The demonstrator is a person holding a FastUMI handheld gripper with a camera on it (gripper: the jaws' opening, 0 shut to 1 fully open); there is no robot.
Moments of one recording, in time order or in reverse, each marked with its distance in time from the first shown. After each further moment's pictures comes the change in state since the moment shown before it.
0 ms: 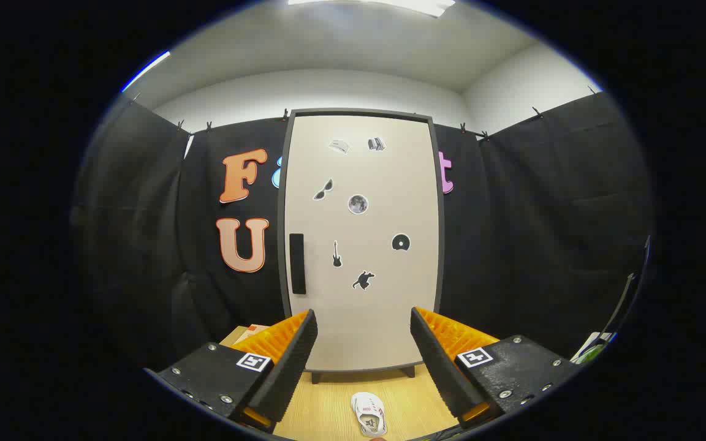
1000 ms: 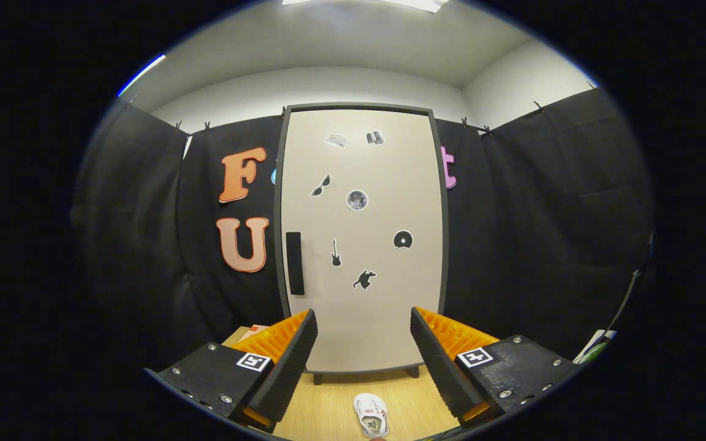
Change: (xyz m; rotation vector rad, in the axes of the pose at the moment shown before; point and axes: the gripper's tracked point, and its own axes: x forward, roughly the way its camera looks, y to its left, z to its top) arm 0.022 0.000 0.000 0.016 0.009 0.021
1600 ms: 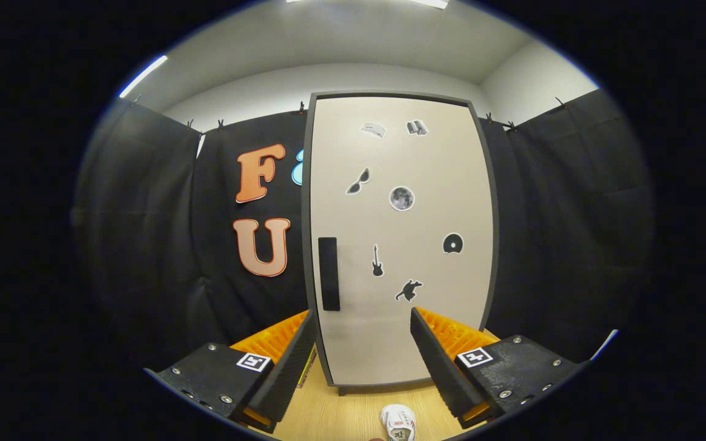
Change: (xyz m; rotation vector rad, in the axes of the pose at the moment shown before) arm 0.073 0.077 0.003 -0.007 0.007 0.100
